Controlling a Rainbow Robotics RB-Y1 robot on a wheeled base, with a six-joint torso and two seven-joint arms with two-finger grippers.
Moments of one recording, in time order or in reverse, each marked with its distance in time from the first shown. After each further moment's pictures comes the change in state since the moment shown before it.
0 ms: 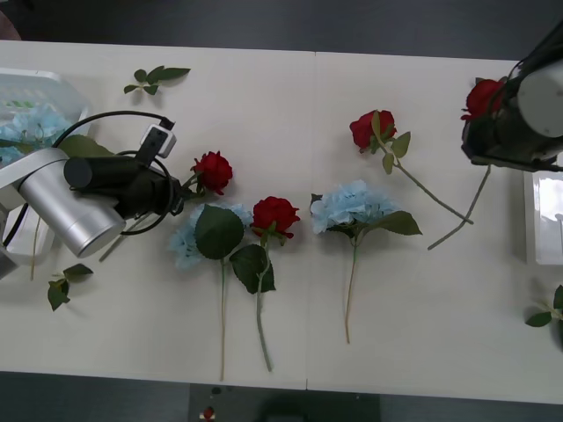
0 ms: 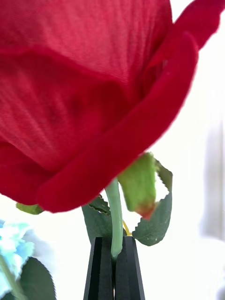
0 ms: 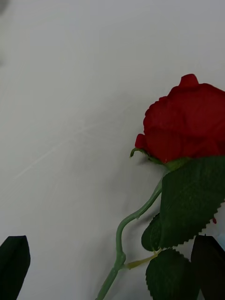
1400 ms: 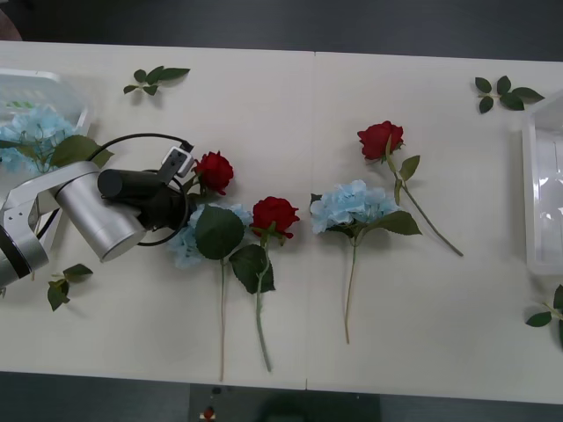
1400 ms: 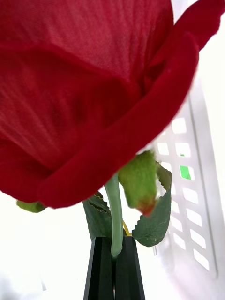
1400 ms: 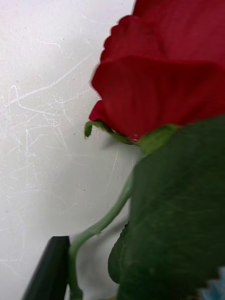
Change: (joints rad) right arm 0.081 -0.277 -0.307 0.755 -0.205 -0.488 0.683; left arm -0.126 -0.042 -0.211 0.227 0.093 -0.129 0.003
